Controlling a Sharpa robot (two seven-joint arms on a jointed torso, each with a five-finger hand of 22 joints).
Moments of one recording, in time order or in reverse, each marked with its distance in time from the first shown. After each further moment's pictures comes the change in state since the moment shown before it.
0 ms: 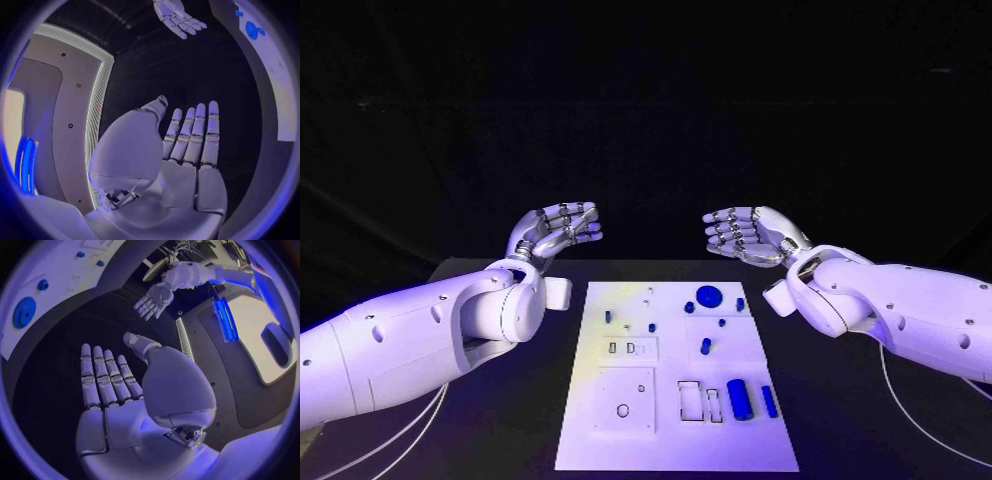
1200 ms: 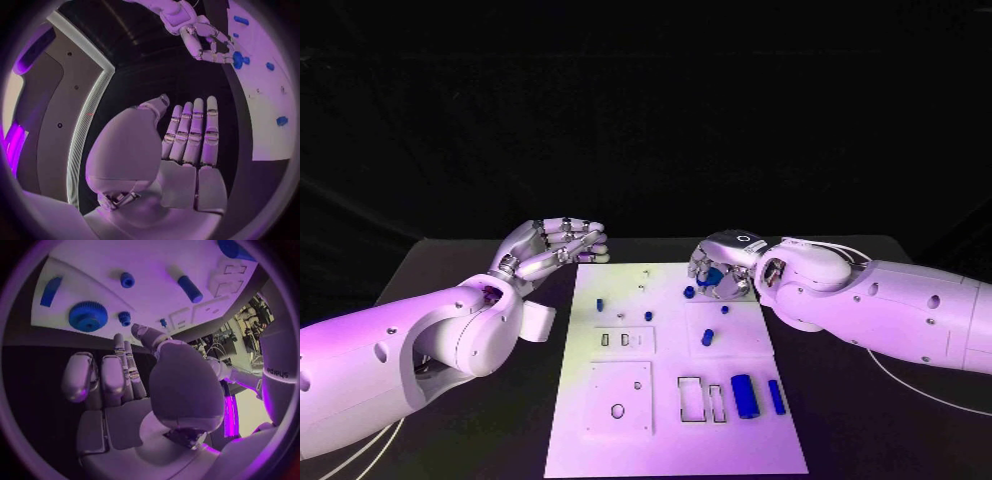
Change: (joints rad) left arm 0.014 -0.105 0.006 0.180 -0.146 0.158 -0.065; left_hand 0.006 -0.063 0.120 -0.001 0.000 0.099 0.022 0.019 -0.003 0.189 -0.040 -0.074 -0.015 0.133 -0.045 -0.007 0.035 -0.001 0.117 -0.043 0.014 -0.028; right arm 0.036 0.037 0.001 0.038 -1.044 0.121 -0.455; right_hand -0.039 -0.166 0.054 0.090 0.000 0.399 -0.026 -0.017 0.082 0.495 -0.150 -0.074 0.025 0.706 -0.195 0.992 0.940 -0.058 0.663 -0.171 1.047 1.017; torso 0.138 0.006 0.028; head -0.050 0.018
